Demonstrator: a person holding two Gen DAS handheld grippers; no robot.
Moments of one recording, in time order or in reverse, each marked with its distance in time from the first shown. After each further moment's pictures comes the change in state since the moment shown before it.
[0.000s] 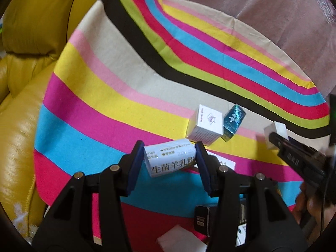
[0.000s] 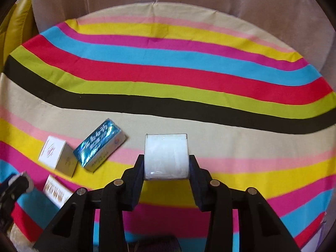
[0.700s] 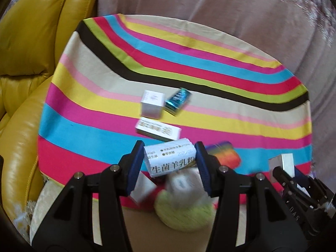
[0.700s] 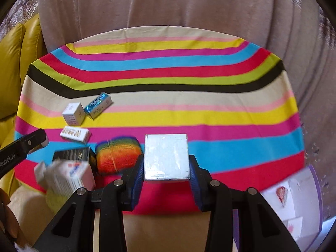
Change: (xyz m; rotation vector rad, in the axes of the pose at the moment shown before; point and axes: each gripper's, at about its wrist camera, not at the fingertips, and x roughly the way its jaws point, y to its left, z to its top) left arm -0.078 -0.063 -0.058 0.161 -0.060 -0.101; right arm -0.126 -0.056 -0.125 0.138 -0.086 -0.076
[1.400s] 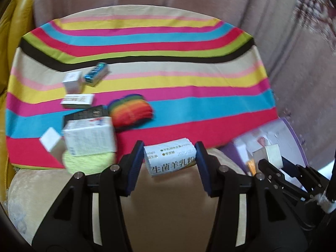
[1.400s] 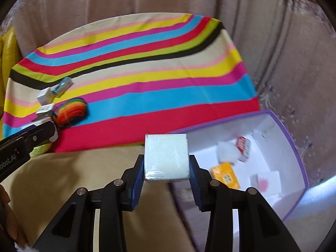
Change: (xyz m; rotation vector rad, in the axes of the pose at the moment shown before) left arm -0.026 -0.127 -0.069 0.256 0.127 -0.209; right arm -0.049 -0.103 -0.082 0.166 0.090 -0.126
